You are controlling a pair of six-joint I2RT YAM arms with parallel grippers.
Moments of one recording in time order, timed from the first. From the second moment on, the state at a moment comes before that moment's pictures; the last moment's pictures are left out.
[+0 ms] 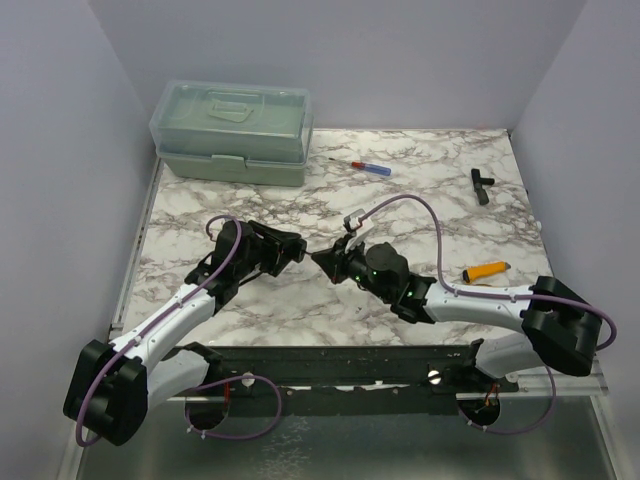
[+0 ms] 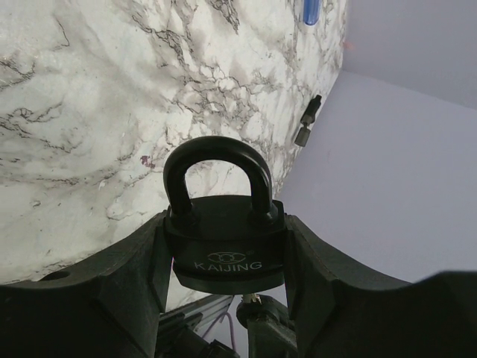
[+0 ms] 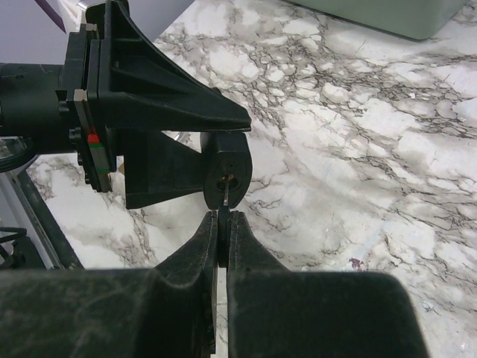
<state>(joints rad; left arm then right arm) -0.46 1.03 0.52 -0.01 0.12 -1.53 1.03 1.38 0.65 0.58 0.20 0.36</state>
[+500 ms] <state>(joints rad) -0.44 1.03 0.51 -0.01 0.16 -1.54 1.03 1.39 0.65 0.56 0.18 0.35</state>
